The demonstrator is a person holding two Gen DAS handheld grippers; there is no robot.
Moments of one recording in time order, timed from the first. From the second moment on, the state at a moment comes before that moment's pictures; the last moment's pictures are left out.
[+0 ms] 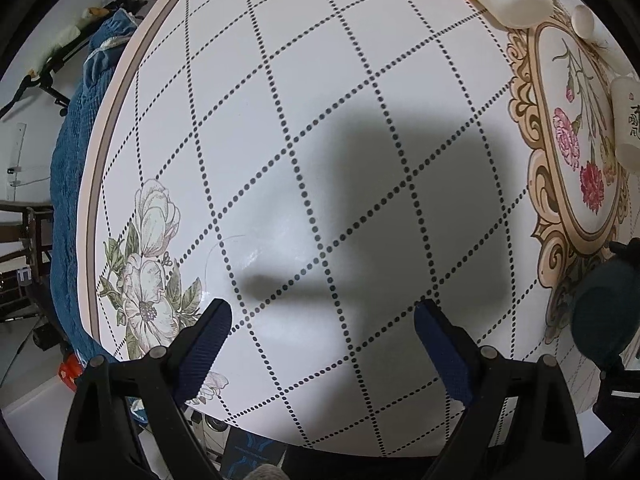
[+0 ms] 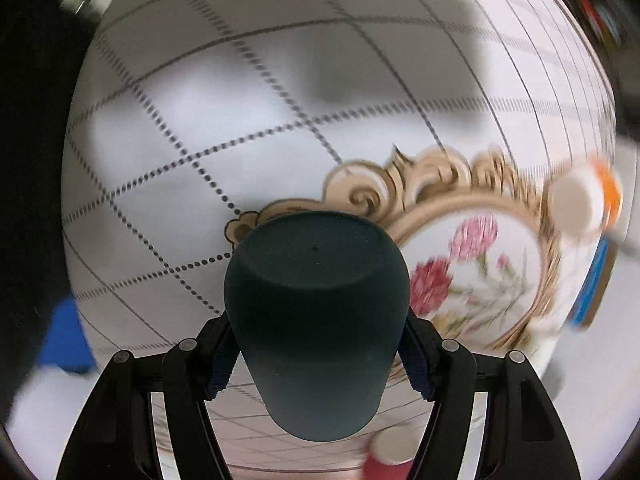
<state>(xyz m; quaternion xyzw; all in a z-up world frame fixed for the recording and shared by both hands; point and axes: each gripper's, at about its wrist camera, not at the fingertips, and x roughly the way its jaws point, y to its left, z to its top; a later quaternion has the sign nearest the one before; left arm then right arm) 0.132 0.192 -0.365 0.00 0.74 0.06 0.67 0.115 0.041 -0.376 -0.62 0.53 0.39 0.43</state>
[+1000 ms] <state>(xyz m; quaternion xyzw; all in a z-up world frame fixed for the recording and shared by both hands) 0.138 0.125 -0.350 0.05 0.73 0.03 0.68 0.243 -0.094 -0.396 -0.19 0.81 0.15 0.53</state>
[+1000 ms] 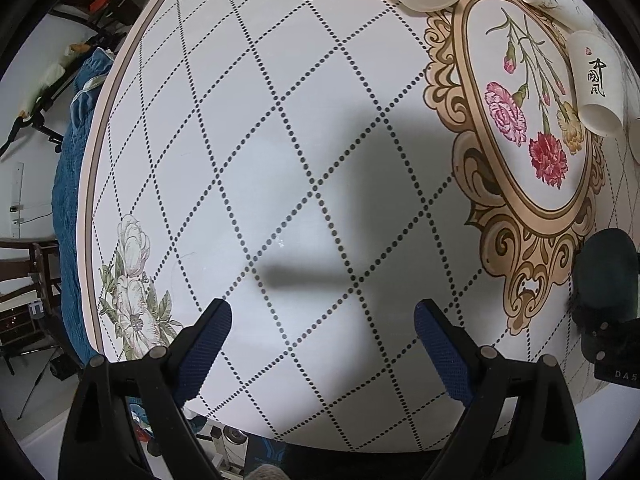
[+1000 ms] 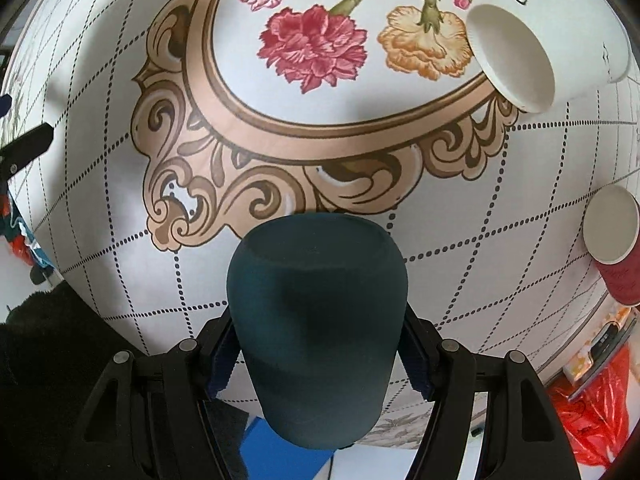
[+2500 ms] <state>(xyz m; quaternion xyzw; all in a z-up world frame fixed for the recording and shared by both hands) 0.164 -0.007 -0.345 0.09 0.73 -0.02 0.68 0.319 -0.264 -0.290 0.07 0.66 0.07 0.74</state>
